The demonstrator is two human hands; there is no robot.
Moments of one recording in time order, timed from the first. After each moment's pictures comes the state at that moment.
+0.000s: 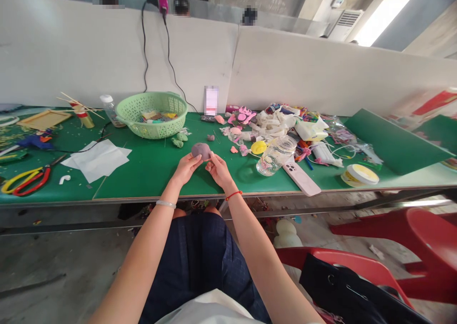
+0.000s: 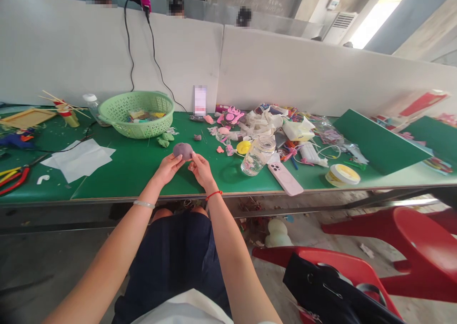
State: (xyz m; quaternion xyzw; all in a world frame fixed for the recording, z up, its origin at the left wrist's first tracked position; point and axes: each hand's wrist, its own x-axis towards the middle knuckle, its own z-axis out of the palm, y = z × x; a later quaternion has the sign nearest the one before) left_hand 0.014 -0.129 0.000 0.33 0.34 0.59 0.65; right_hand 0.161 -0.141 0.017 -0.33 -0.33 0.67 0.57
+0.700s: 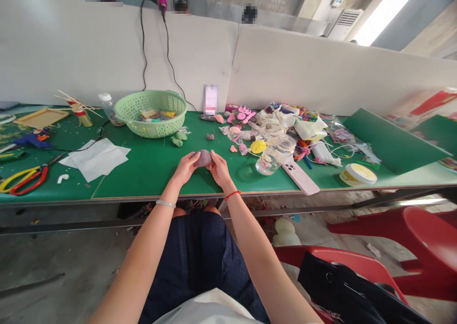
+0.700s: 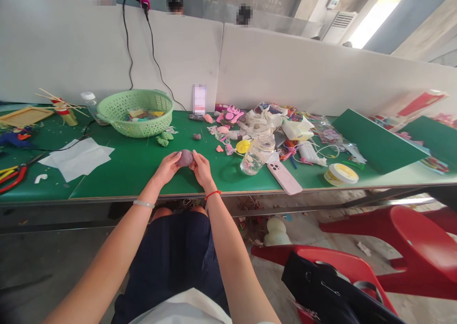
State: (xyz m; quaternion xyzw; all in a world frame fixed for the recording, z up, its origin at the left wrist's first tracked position) left_hand 0.016 -0.132 0.004 0.34 0.33 0.58 0.66; right_hand 0.161 -0.138 0.009 -0.31 -0.34 0.66 0.60
